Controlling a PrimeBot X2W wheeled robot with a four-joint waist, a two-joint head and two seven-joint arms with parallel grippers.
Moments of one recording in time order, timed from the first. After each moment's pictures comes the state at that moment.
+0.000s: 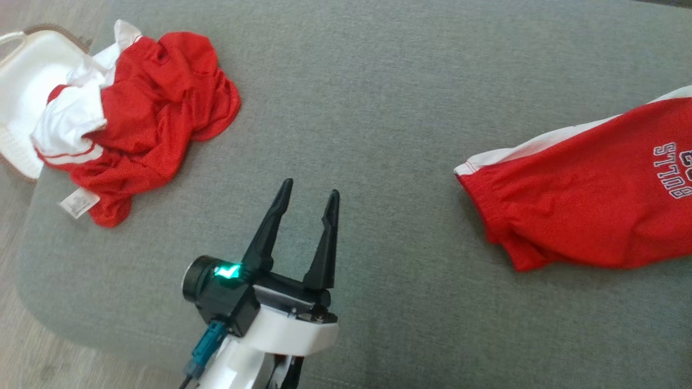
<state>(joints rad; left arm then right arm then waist) -0.17 0.05 -0.52 0.03 -0.30 0.03 -0.26 -0.64 -0.58 0.11 0.92 0.66 0.12 0.21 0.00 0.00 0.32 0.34</state>
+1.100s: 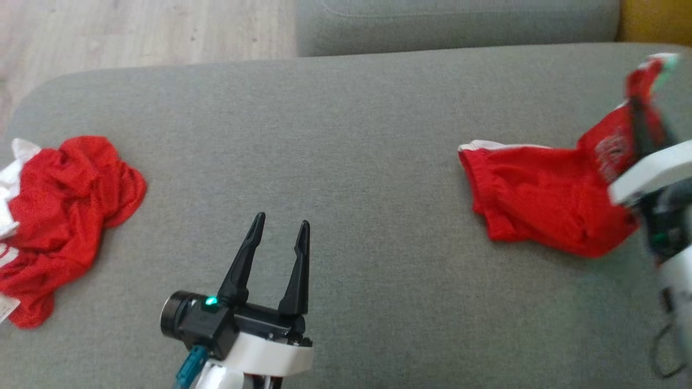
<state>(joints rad) -0.06 0.05 -0.40 0.06 -0.24 0.00 -0.26 -0.57 -0.39 0.19 0.67 0.61 0.12 -0.03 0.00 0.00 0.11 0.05</state>
